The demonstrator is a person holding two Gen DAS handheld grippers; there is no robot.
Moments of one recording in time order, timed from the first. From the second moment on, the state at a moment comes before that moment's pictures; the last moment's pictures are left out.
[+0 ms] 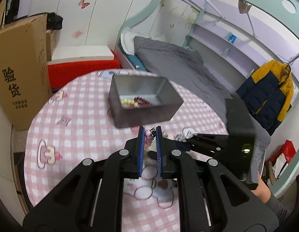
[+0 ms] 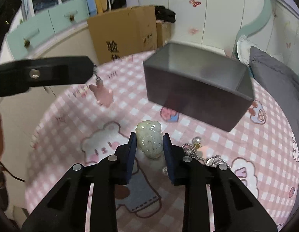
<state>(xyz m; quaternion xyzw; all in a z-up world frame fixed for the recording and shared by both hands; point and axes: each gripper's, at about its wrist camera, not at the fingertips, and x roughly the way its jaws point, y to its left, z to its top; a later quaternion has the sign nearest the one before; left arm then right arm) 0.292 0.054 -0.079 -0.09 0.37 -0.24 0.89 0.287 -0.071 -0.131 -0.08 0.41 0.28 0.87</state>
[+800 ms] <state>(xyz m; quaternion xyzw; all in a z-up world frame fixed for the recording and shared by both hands) 0.392 0.019 -0.105 -0.09 0.42 -0.23 0.87 0.365 -0.099 -0.090 -0.03 0.40 0.26 0.88</state>
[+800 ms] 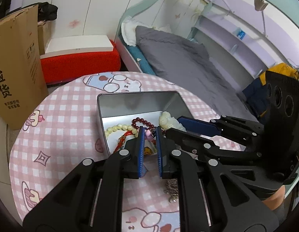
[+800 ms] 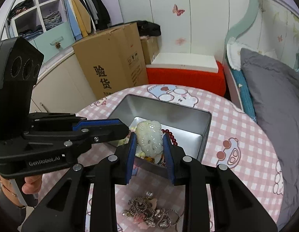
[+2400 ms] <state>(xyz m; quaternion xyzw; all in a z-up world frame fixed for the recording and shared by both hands) 0.302 0.001 -0.105 -0.05 0.40 -0.24 0.88 0.289 -0.153 -0.089 0.02 0.40 0.22 0.89</state>
